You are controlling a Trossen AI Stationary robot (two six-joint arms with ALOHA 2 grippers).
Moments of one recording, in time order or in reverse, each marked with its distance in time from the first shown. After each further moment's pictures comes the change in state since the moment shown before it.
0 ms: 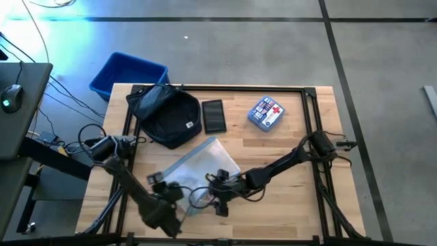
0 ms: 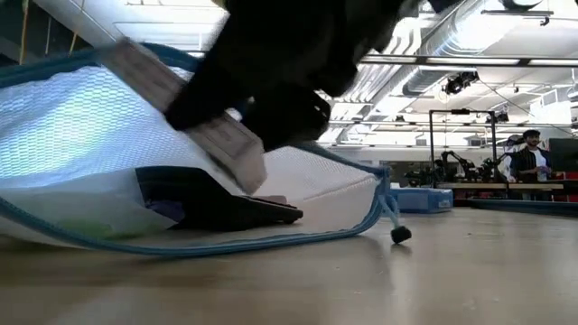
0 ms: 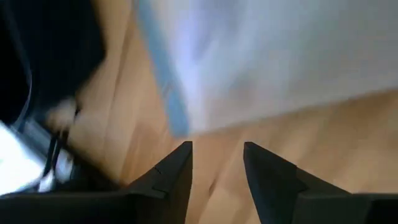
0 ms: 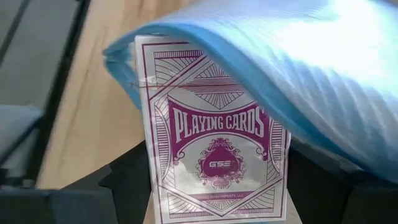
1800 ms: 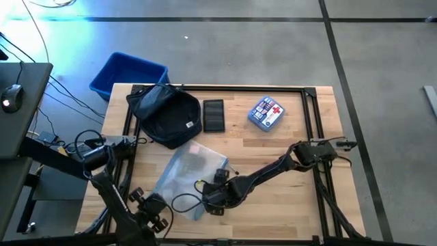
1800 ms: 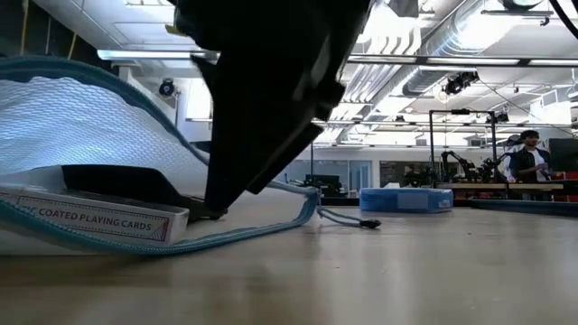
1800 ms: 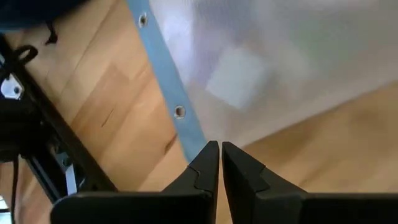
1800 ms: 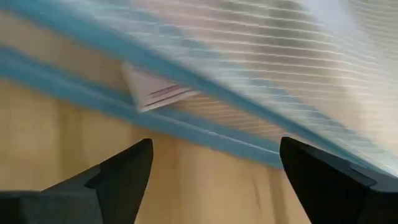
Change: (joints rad) left arm -0.203 0.057 0.016 0.065 -0.034 -0.465; right arm 0.012 0.219 0.445 -0.666 0.194 0.055
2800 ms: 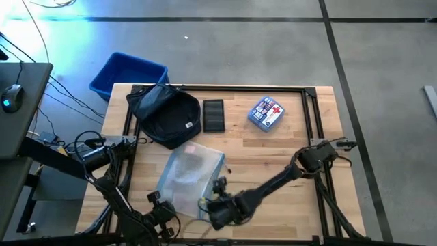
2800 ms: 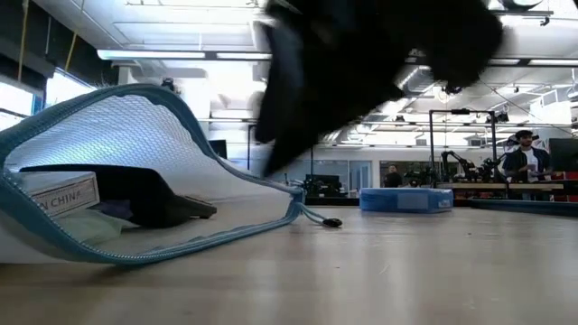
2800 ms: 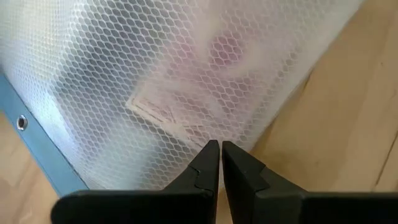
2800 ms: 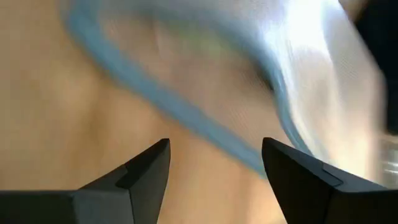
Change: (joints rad) left arm -0.008 0.004 -0.172 0.436 -0.290 0.298; right arm 0.124 0.002 0.048 -0.146 0.279 -0.385
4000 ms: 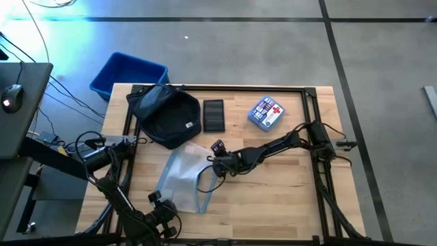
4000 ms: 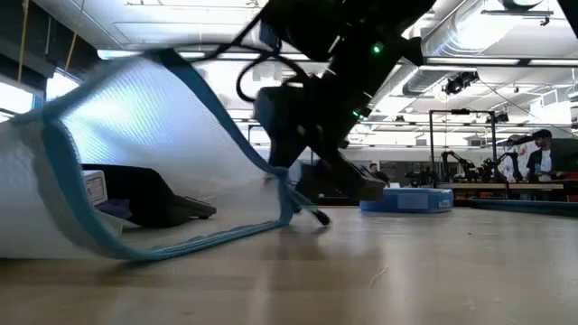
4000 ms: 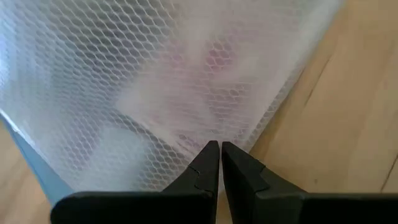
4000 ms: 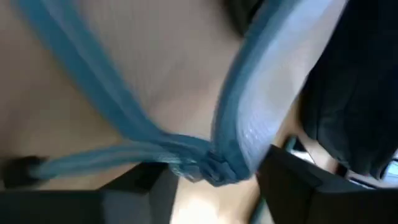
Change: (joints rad) left arm -0.001 0.009 -0.001 0.022 0.000 -0.081; right arm -0.348 -0.251 -0.595 0.644 -0.121 -0.821
